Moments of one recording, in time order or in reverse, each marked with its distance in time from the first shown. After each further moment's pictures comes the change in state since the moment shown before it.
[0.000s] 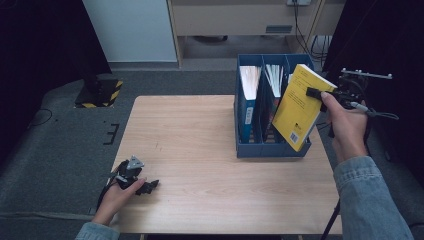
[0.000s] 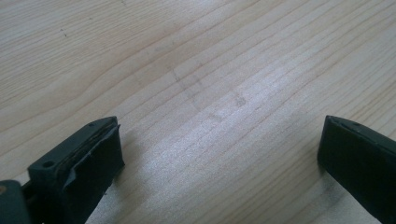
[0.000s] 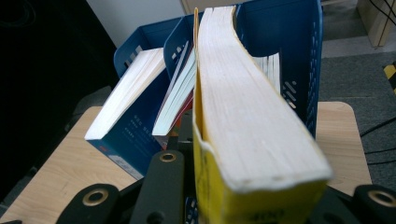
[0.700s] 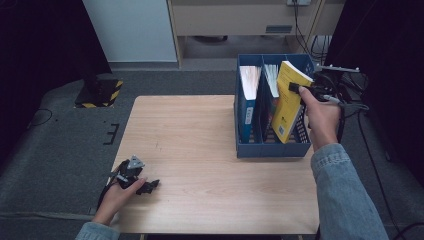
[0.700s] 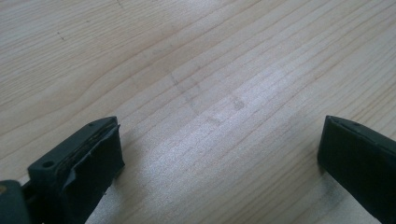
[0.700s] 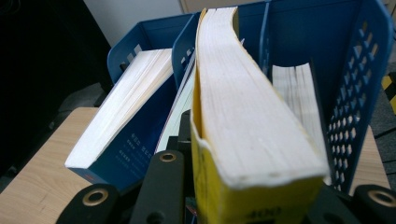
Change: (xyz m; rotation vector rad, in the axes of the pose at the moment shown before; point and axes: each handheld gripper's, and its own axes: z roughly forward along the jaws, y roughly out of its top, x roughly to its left) left arm 0.000 0.001 0.001 -0.002 -0.004 0.008; right arm 0.023 0.003 0.052 0.000 -0.031 -0.050
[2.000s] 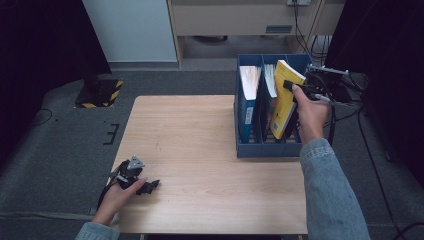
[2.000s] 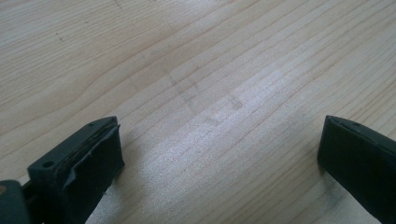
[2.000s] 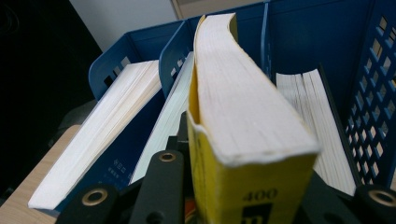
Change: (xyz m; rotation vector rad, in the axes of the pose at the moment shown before) left arm 0.000 0.000 0.000 -0.002 -0.002 0.003; right arm -0.005 -0.006 0.033 -0.058 -0.003 0.037
